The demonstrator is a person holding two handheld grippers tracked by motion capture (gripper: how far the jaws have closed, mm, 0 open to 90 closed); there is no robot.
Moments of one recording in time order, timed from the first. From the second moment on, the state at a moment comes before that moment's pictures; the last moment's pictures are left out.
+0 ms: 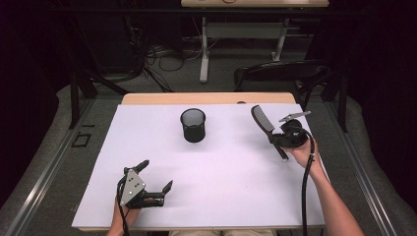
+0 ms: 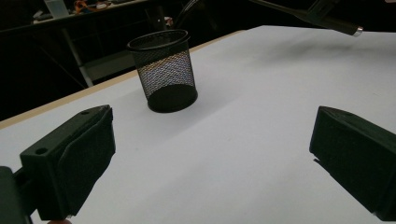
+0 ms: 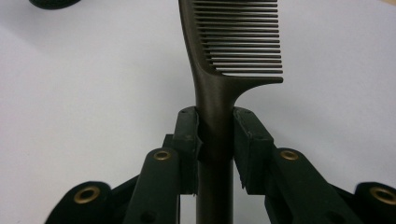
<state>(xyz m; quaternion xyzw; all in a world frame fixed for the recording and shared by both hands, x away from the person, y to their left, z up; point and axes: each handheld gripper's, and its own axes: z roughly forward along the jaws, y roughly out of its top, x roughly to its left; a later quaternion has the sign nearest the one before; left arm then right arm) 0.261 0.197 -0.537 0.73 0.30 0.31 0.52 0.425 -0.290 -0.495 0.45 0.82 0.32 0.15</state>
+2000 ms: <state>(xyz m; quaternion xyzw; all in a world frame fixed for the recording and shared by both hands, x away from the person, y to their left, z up) 0.260 0.195 -0.537 0.73 0.30 0.31 0.53 0.409 -0.236 -0.479 0.38 0.80 0.42 0.20</state>
